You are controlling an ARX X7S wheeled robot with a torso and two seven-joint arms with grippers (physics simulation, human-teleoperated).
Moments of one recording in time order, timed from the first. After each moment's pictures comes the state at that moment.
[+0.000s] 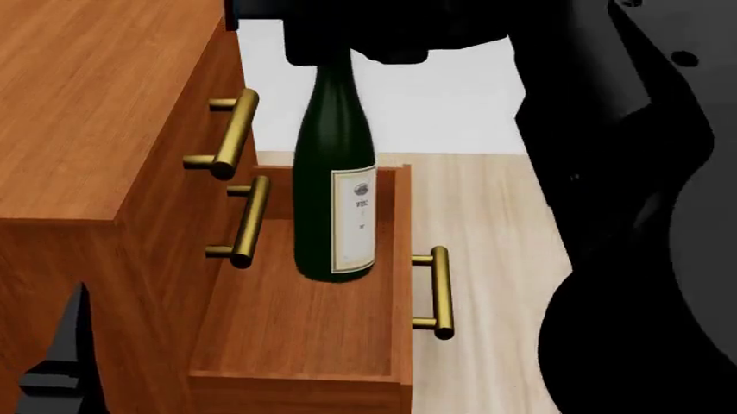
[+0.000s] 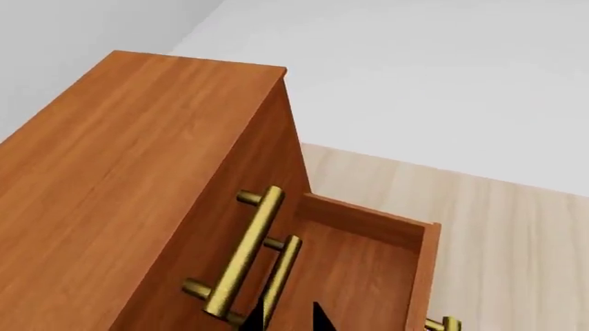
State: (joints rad) left arm -0.85 -1.06 1.22 0.91 -1.01 -0.05 -1.33; right arm 2.00 0.00 -1.48 1.31 1.77 0.99 -0.05
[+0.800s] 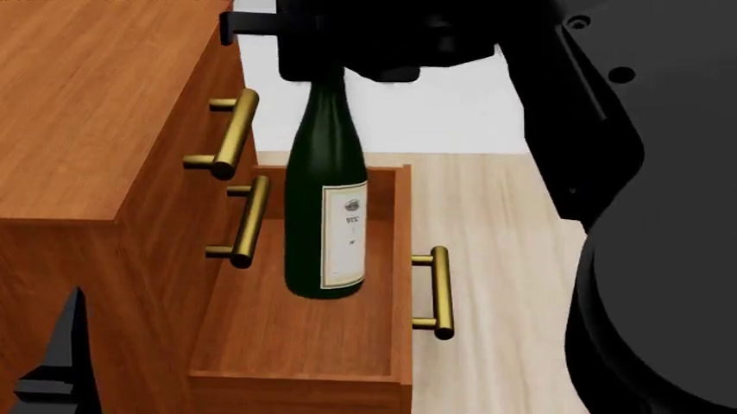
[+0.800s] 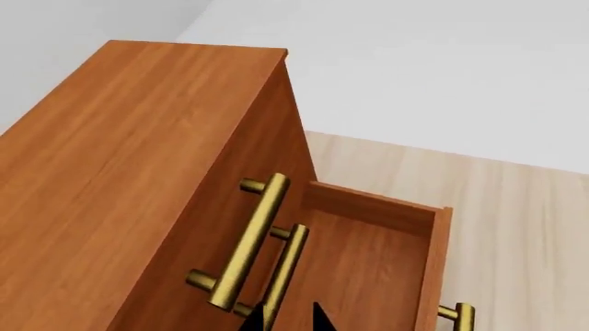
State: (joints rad) left arm -0.82 -1.07 1.22 0.91 -0.98 -0.03 -1.31; right arm 2.00 0.00 -1.76 1.29 2.08 0.94 -0.03
